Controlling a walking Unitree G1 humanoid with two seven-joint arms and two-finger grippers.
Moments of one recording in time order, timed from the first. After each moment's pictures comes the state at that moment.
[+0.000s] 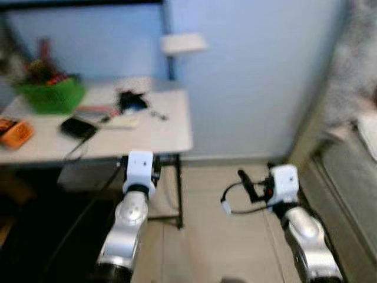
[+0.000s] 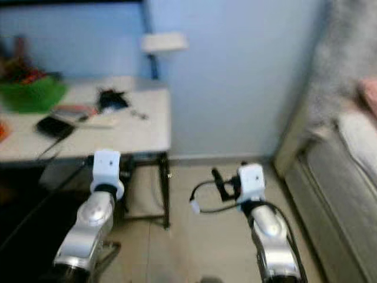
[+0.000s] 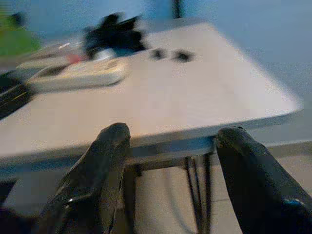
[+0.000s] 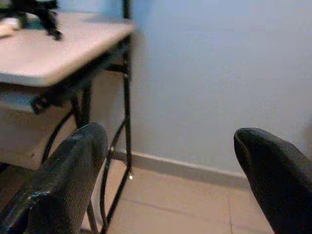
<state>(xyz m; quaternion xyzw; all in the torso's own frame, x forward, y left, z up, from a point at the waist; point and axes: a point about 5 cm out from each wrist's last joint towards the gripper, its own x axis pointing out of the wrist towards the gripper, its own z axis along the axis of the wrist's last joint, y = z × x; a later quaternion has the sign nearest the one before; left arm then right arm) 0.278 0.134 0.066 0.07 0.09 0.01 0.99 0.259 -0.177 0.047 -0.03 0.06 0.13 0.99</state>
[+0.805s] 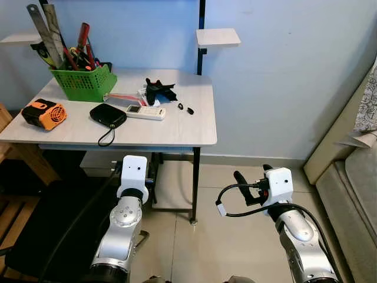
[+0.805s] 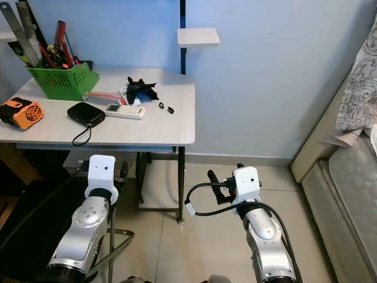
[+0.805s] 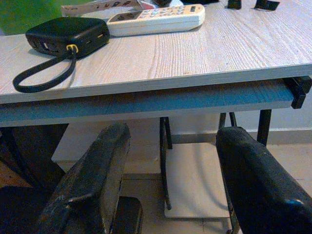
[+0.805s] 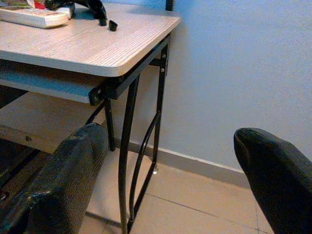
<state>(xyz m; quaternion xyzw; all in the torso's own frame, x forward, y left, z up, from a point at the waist) 0.275 0.145 0.054 0.08 0.12 0.02 0.99 0.256 -0.171 0.042 -0.03 0.07 0.13 0.99</state>
